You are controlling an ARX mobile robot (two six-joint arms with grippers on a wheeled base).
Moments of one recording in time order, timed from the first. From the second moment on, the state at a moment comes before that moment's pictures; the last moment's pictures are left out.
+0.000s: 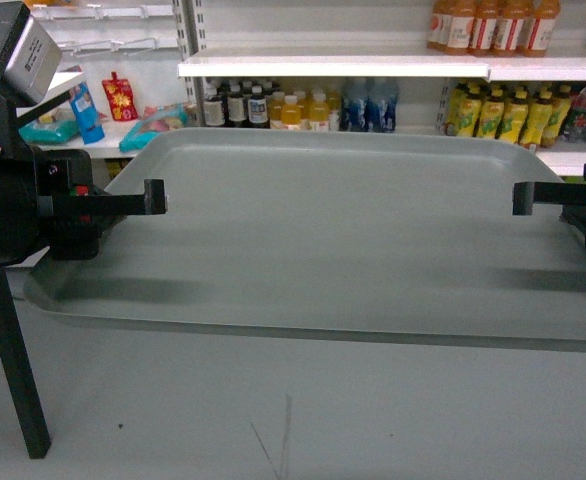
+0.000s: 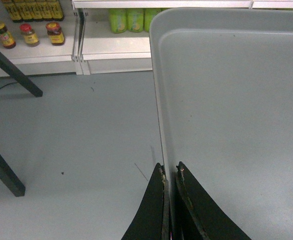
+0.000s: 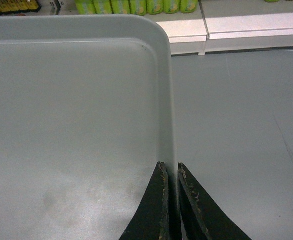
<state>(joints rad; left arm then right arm) -0.28 1.51 0.65 0.41 -0.13 -0.12 0.25 1.55 0.74 0.28 0.19 0.19</state>
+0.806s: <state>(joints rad) -0.28 1.51 0.65 0.41 -0.13 -0.12 0.25 1.55 0.74 0.28 0.19 0.19</state>
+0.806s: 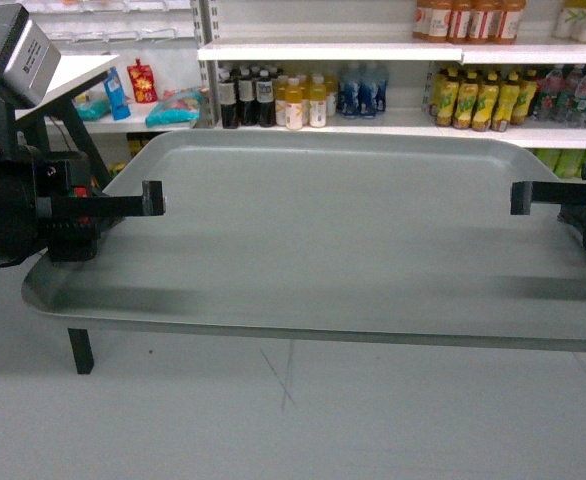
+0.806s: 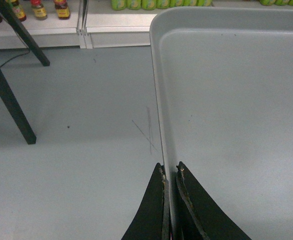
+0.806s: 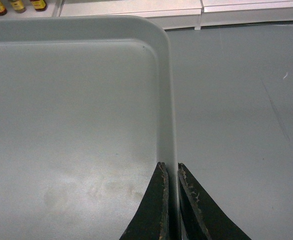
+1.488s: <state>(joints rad) -0.28 1.51 0.65 0.41 -0.13 -0.12 0.25 1.55 0.74 0.27 0.19 0.19</state>
